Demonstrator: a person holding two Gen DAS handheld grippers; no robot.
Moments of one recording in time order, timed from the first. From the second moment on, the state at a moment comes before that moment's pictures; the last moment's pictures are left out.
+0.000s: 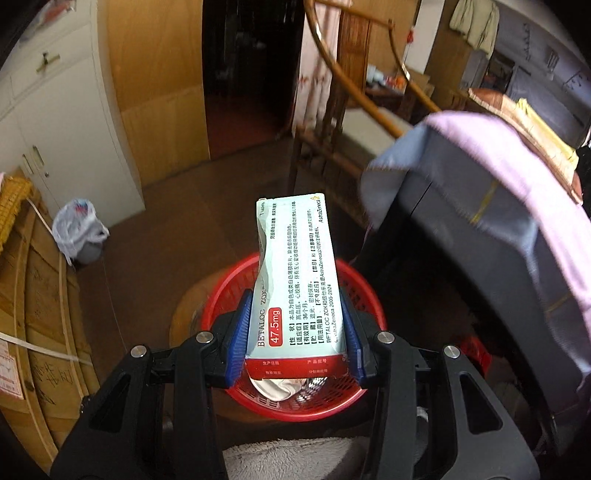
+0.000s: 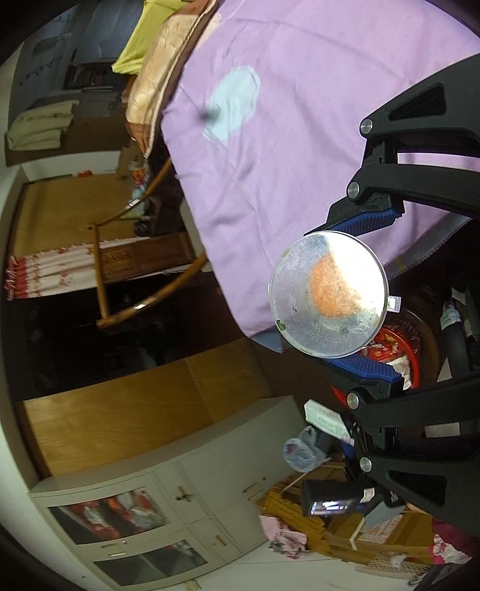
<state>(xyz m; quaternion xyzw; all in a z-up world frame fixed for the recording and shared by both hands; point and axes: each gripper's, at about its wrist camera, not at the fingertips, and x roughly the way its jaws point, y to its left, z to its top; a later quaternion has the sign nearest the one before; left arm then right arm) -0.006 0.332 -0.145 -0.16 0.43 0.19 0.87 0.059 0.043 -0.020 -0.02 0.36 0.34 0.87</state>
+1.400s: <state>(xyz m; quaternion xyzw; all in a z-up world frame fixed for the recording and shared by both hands) -0.059 0.417 -0.074 -0.19 0.34 0.45 0.81 0.033 0.238 -0.104 -0.16 0.47 0.46 0.74</state>
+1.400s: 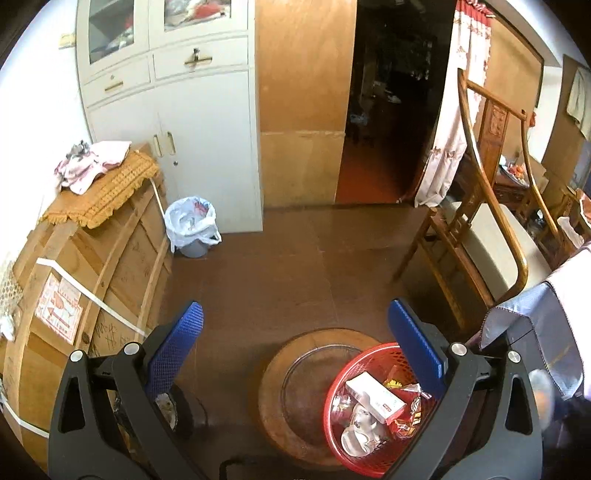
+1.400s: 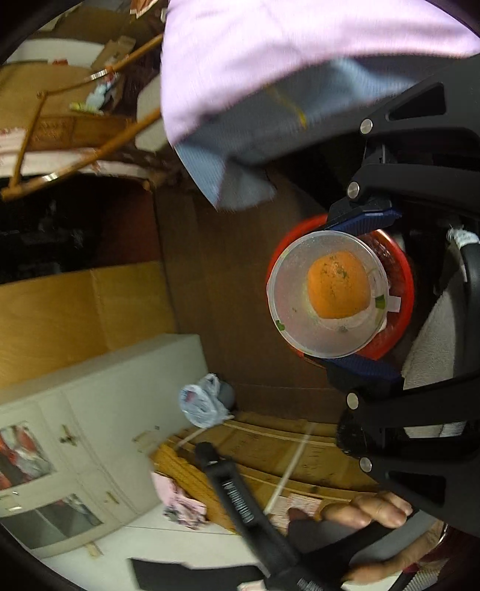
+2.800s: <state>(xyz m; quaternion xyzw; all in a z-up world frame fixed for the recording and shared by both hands) -0.039 0.426 -0.140 -0.23 0.42 0.42 0.77 0.021 0.291 -0.244 -0.27 0.55 0.43 0.66</state>
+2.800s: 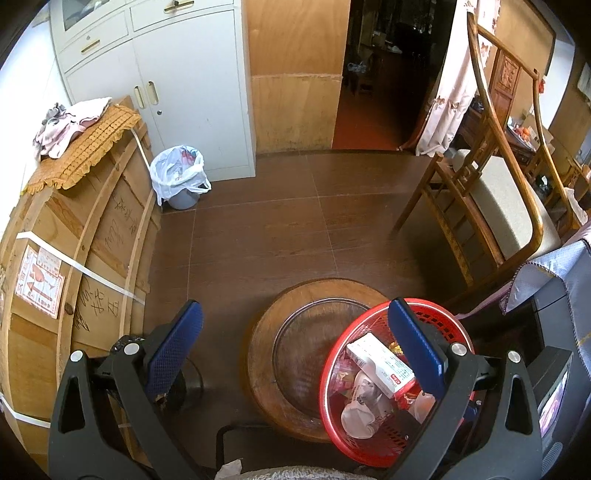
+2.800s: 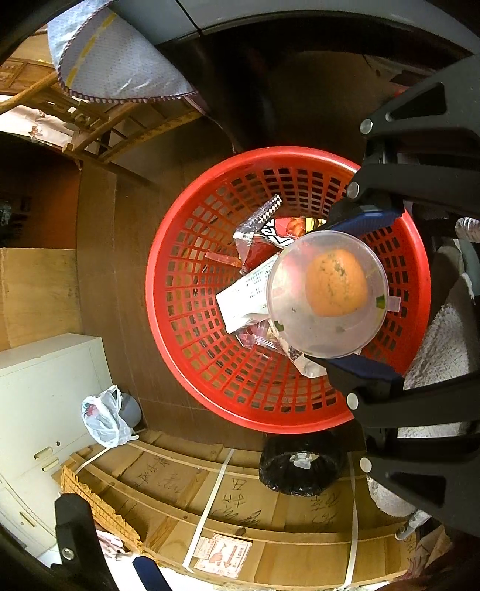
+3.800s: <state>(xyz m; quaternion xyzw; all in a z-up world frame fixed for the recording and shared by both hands) -0.027 0.404 -0.132 -0.21 0.43 0.40 0.78 0.026 0.233 -0.150 -0.24 0.45 0.44 0.74</state>
